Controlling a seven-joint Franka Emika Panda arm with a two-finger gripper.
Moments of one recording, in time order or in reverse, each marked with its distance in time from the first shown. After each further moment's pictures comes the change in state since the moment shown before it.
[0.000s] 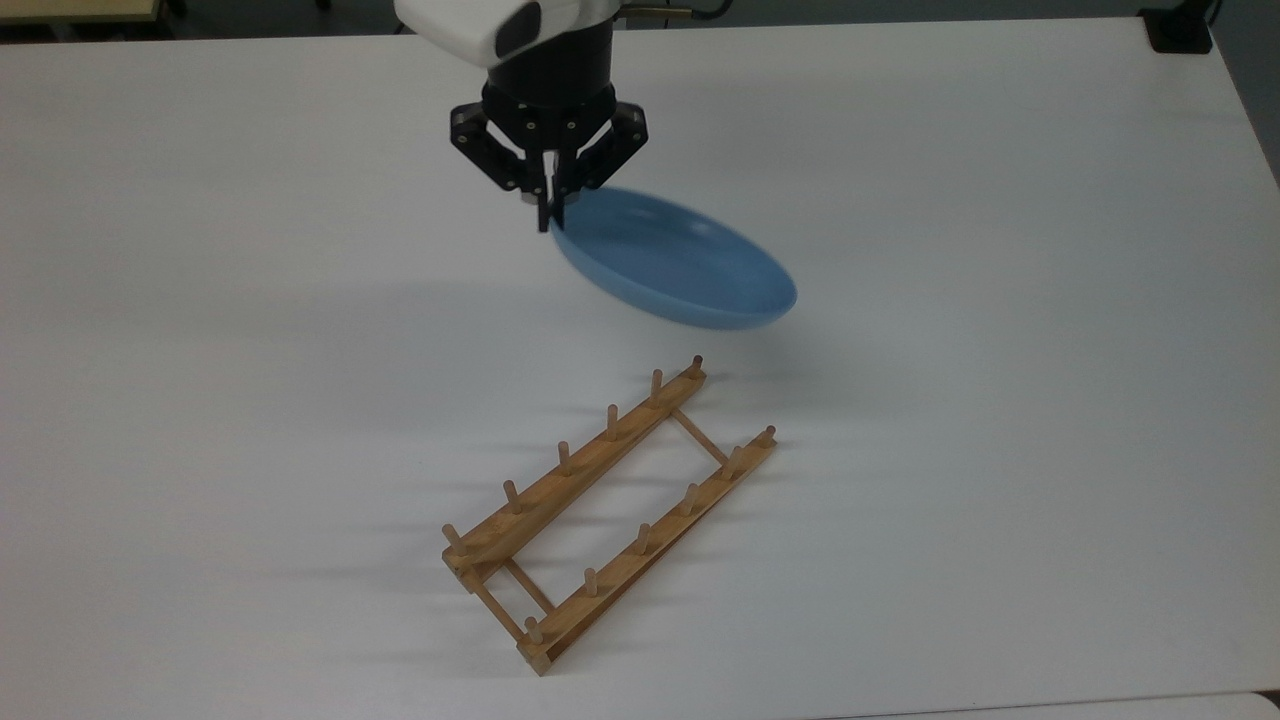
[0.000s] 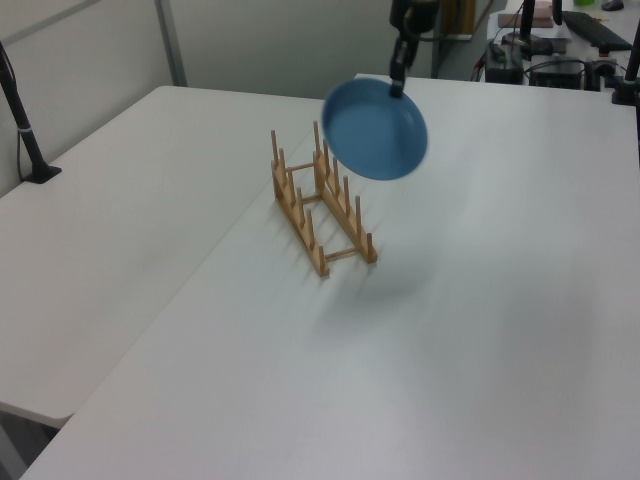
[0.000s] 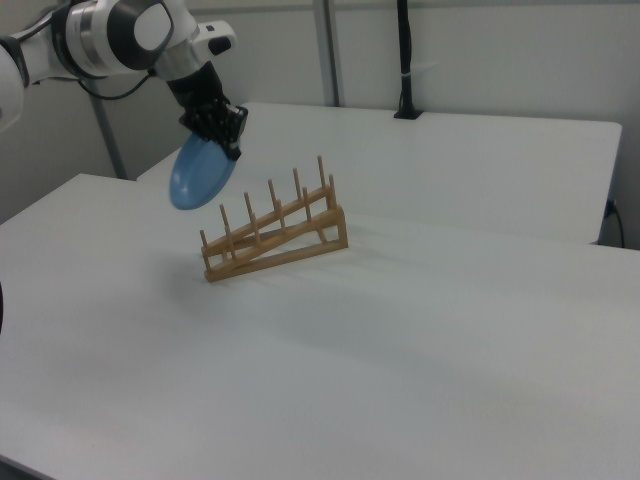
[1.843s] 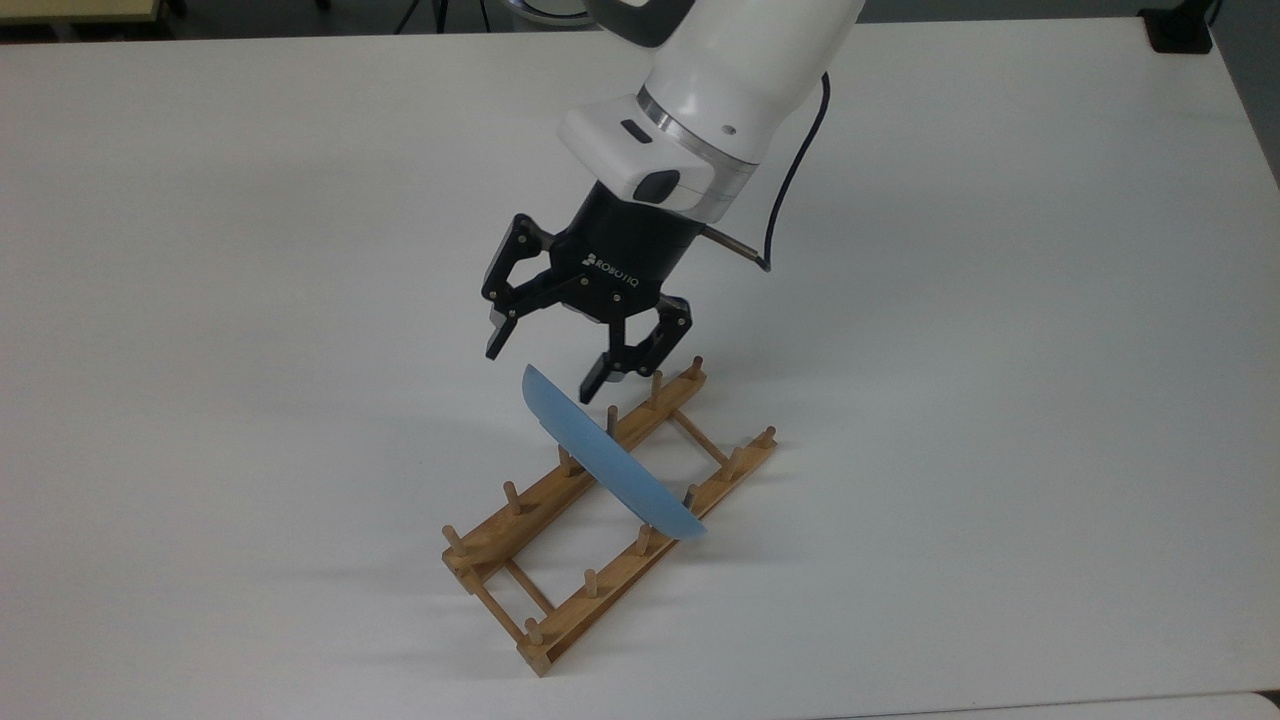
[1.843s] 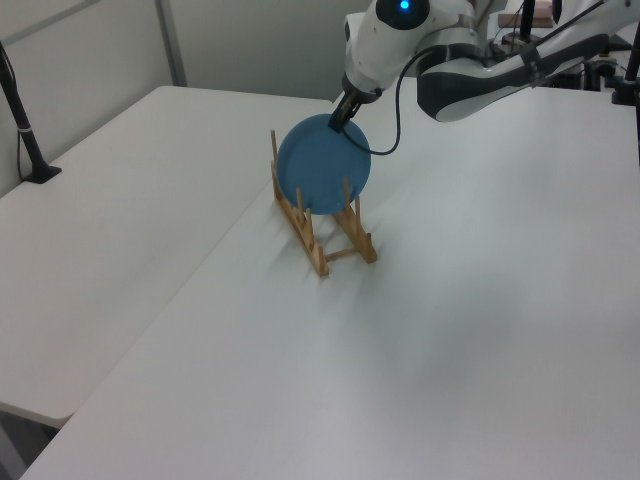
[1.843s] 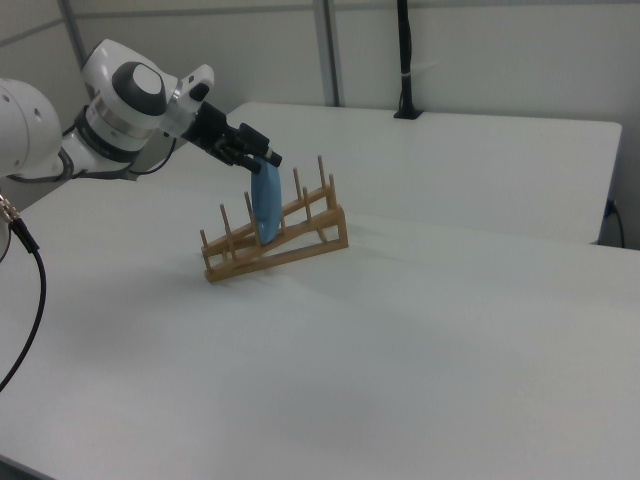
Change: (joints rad) arm 0.114 0.187 0.004 -0.040 -0.707 0.271 0.667
